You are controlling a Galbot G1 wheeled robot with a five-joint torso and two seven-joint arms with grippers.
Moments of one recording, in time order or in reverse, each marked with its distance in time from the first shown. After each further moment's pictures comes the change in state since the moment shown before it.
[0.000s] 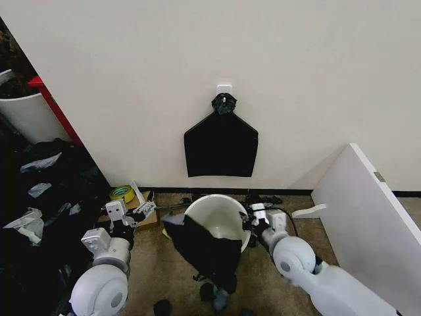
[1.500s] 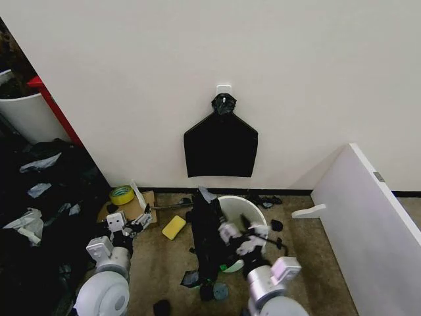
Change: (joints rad) left arm 0.023 -0.022 0.004 0.110 0.009 -0.010 -0.009; right arm -0.345 0.129 -0.130 0.397 -0.095 0.416 0.364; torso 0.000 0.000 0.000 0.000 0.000
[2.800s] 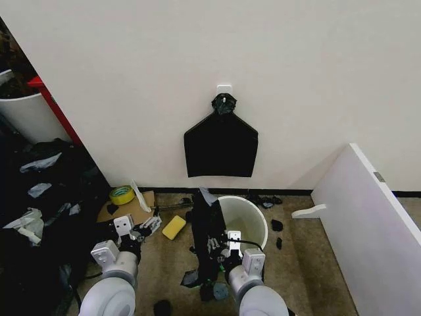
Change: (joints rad) left arm 0.040 -0.039 0.033 -0.089 -0.015 0.032 -0.014; right arm 0.086 0.056 -0.012 -0.115 0.090 -0.154 -0.005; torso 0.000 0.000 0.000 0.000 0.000
